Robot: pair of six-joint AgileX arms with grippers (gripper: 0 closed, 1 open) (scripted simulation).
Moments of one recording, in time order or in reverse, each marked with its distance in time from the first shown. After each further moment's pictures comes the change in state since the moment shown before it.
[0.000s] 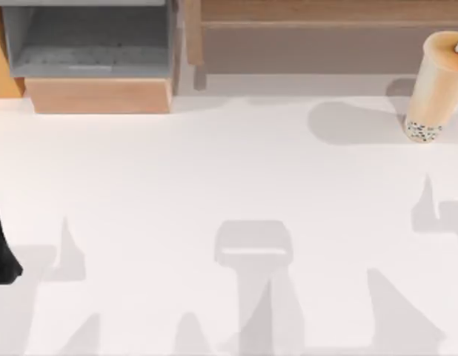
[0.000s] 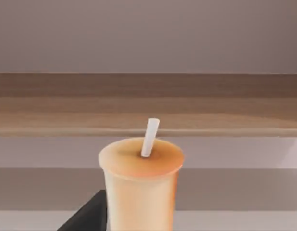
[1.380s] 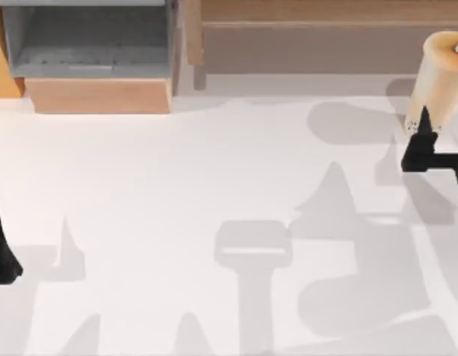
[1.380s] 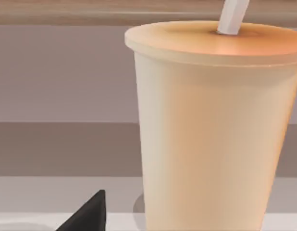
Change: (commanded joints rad) left arm 0.000 0.000 0.000 0.000 0.000 0.000; right arm 0.097 1.455 0.309 1.099 0.126 0.000
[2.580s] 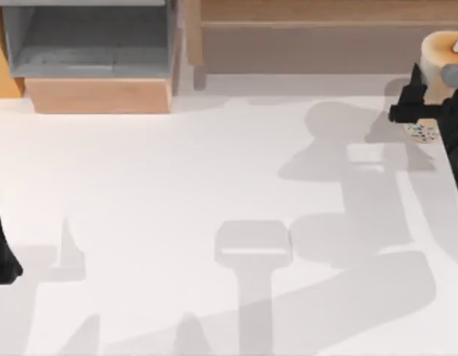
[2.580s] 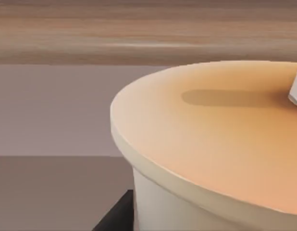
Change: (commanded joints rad) left arm 0.000 0.000 0.000 0.000 0.000 0.000; right arm -0.037 0.109 0.340 -0.226 -0.039 -0.001
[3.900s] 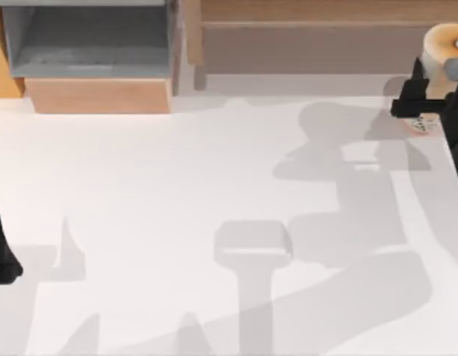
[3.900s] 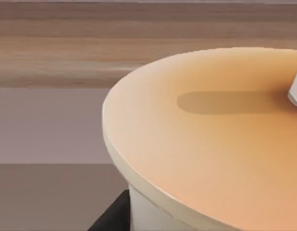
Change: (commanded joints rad) left arm 0.000 0.000 0.000 0.000 0.000 0.000; right arm 0.002 -0.041 -0.004 -0.036 -0.001 0.002
